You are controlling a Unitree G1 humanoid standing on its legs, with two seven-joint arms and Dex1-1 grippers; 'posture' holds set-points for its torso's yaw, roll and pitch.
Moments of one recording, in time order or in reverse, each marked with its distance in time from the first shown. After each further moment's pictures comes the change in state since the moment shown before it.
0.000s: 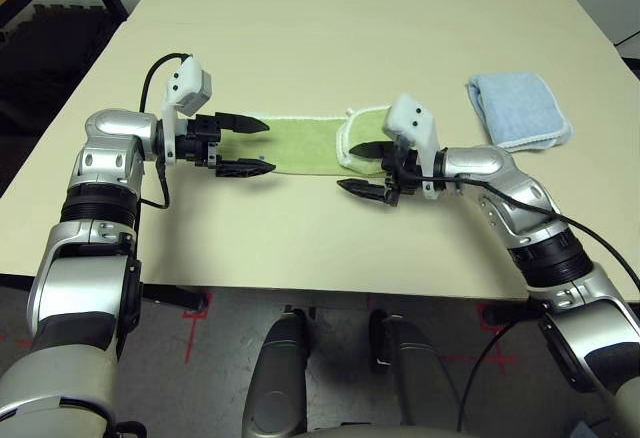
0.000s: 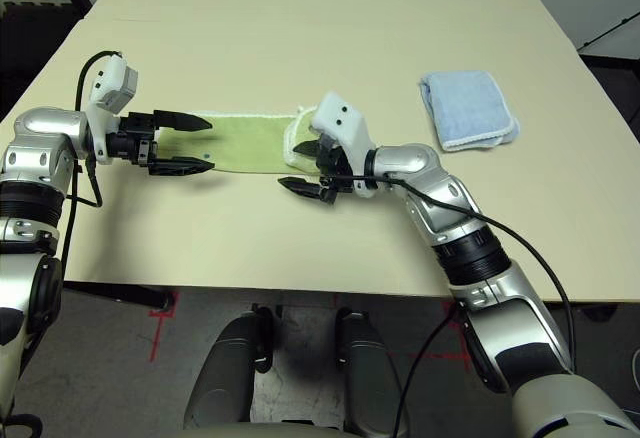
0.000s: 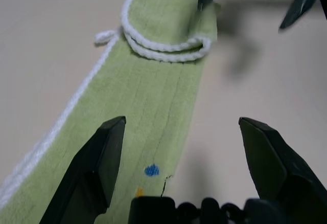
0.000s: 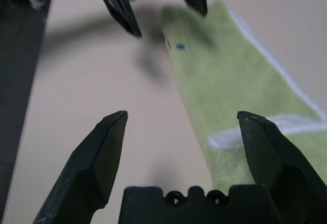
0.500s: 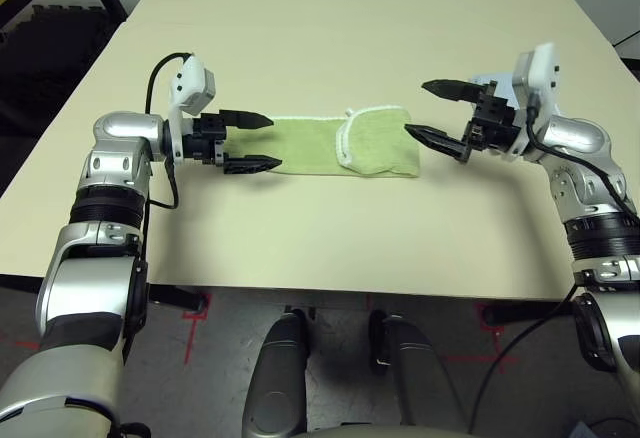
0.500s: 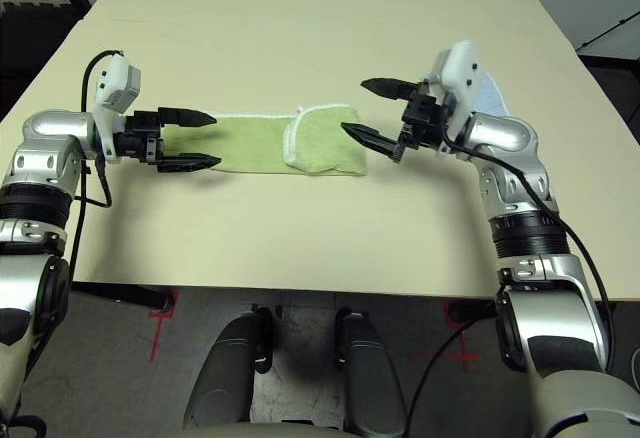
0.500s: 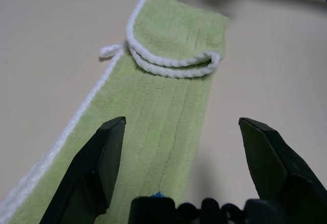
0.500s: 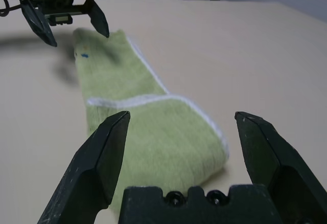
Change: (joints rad) left arm 0.023 -0.042 0.015 -0.001 -0.017 -0.030 0.064; right arm -0.058 -0.095 -0.225 0.557 0.010 -0.557 0.159
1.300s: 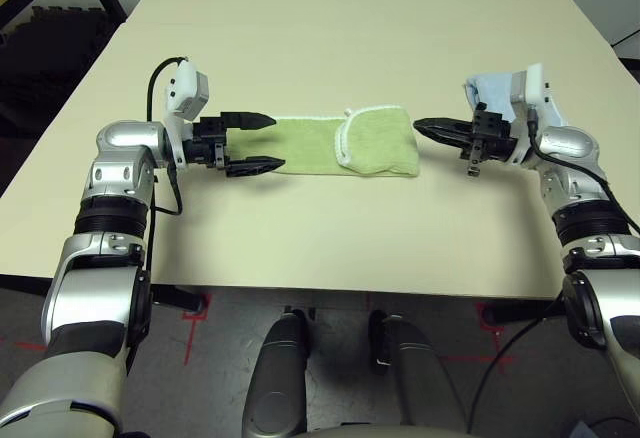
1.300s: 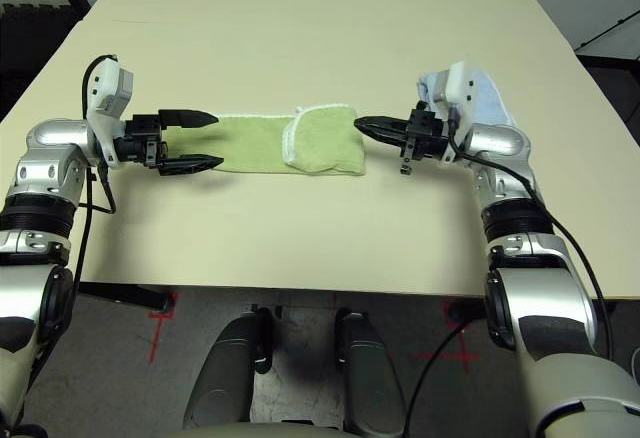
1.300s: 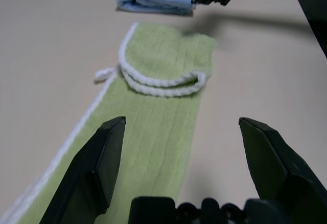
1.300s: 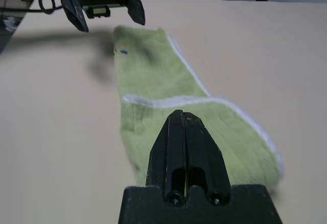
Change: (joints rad) left arm 0.039 -0.014 0.032 -0.049 -0.073 -0.044 -0.033; right arm -0.119 0.107 0.036 0.211 -0.051 -0.124 0.161
